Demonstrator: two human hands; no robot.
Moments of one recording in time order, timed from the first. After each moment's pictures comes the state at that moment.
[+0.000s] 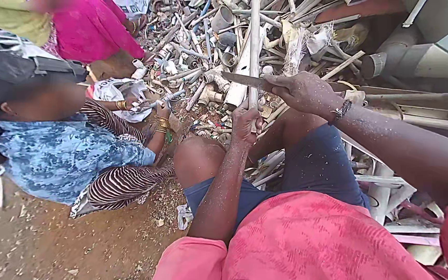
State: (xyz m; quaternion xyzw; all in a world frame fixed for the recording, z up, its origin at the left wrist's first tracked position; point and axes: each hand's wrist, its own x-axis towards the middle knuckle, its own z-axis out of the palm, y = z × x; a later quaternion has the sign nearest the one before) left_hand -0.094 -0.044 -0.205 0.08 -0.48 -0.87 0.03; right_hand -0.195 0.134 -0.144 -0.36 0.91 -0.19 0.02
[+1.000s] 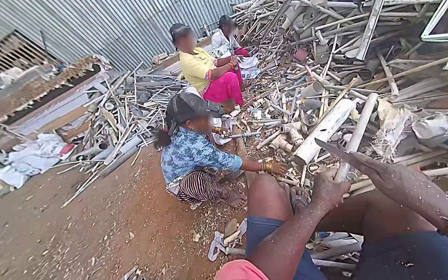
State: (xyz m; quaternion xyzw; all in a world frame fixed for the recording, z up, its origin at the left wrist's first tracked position) left_hand -0.091 -0.038 -0.187 0.16 -0.77 -0.62 0.00; right_hand -0.191 0.125 -0.160 -0.31 0.93 -0.19 0.02
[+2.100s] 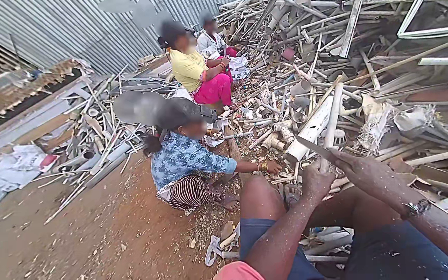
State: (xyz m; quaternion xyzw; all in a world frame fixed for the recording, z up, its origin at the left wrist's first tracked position) left_hand -0.107 -0.040 -0.192 0.19 -0.81 -0.55 0.04; right_hand -0.185 0.102 -0.151 -0.30 0.93 -0.20 0.09
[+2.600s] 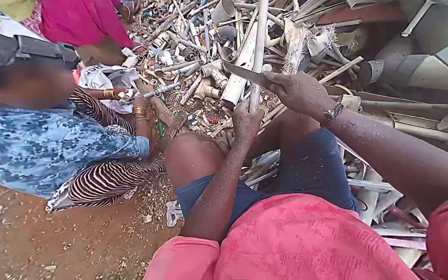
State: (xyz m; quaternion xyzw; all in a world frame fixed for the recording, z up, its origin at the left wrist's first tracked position) left_hand -0.107 -0.037 -0.215 0.18 -0.79 -0.57 0.08; right_hand -0.198 0.118 -0.142 -0.28 0.94 -0.17 0.05
